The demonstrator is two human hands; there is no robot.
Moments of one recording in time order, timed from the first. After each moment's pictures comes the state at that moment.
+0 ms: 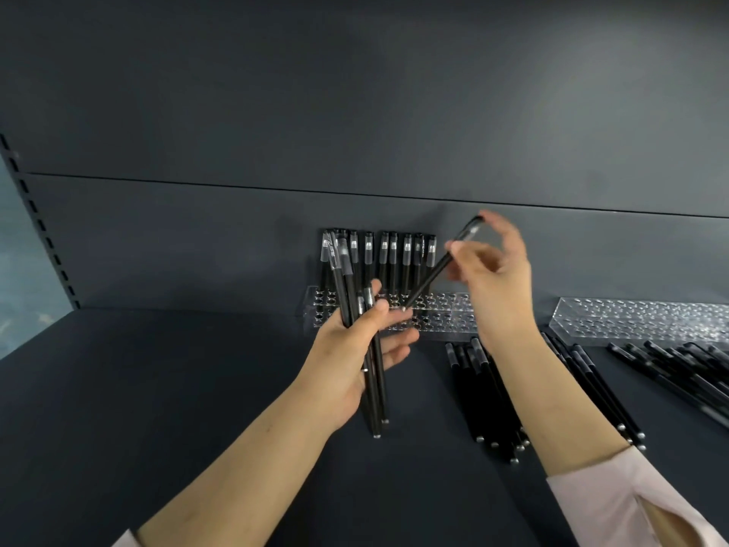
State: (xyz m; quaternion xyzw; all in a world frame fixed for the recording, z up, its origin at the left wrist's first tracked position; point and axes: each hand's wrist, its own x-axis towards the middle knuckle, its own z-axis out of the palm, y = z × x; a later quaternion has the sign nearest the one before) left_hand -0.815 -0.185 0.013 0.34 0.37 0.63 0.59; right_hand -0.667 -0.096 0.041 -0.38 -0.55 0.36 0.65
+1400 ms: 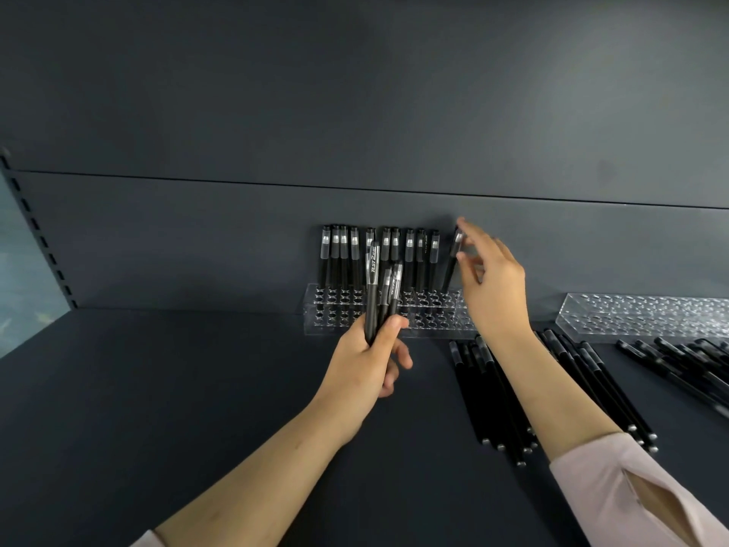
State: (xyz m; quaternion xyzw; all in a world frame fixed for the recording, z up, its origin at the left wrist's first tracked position) left_hand -0.808 -0.170 -0.019 0.48 0.49 0.56 0.47; right_hand -0.652 -0.051 0.006 -0.44 -0.72 0.03 0.54
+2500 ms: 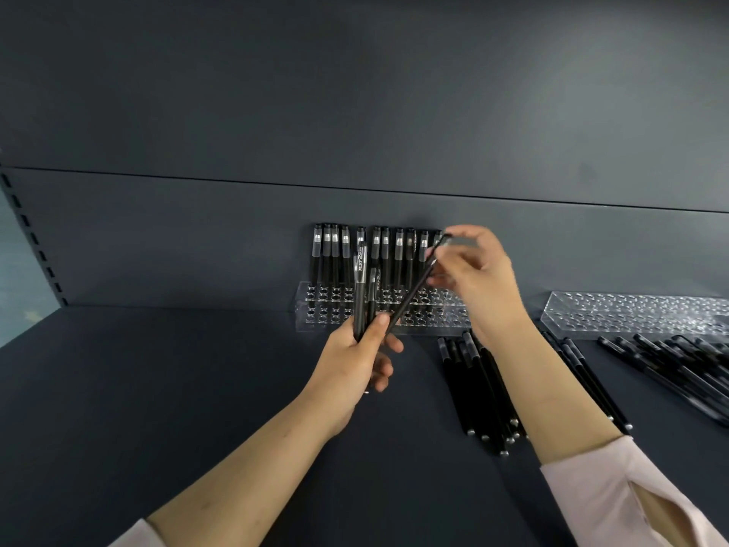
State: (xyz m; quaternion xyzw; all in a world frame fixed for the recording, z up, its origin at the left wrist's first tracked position) left_hand -0.807 -0.170 -0.021 0.44 0.48 0.57 0.50; right_hand -0.663 -0.091 0.038 -0.38 -0.58 0.40 0.59
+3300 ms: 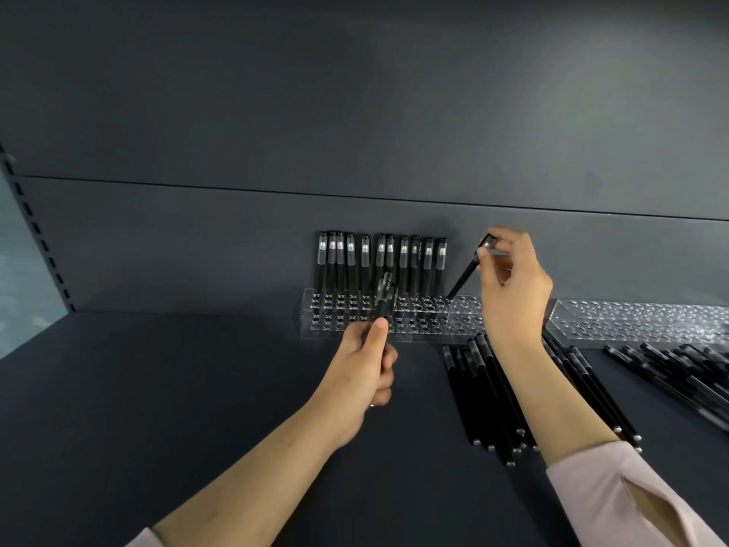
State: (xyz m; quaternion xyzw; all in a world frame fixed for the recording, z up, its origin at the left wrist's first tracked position) left_hand -0.805 -0.168 -0.020 0.40 0.48 0.55 0.55; right_hand -0.642 -0.074 0.023 -0.47 -0.61 0.07 0.64
